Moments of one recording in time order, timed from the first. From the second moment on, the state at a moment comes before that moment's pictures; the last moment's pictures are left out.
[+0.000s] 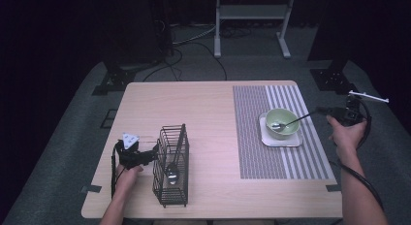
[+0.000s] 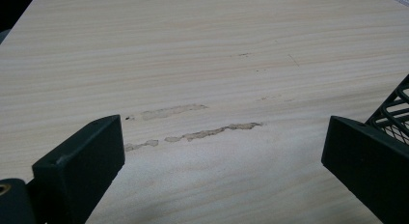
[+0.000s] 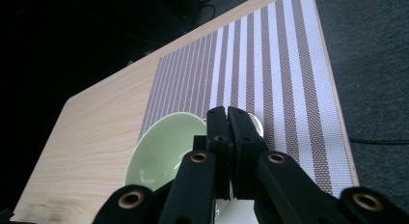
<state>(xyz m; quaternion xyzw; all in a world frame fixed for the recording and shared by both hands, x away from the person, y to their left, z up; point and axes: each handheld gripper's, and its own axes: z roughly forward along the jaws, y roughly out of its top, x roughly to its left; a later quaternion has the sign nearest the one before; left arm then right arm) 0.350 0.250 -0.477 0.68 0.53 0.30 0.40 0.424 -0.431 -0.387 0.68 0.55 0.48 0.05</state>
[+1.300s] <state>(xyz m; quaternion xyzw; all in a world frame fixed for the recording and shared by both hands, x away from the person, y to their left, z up) 0.348 0.250 -0.477 0.68 0.53 0.30 0.40 0.415 -0.424 -0.407 0.68 0.57 0.46 0.03</state>
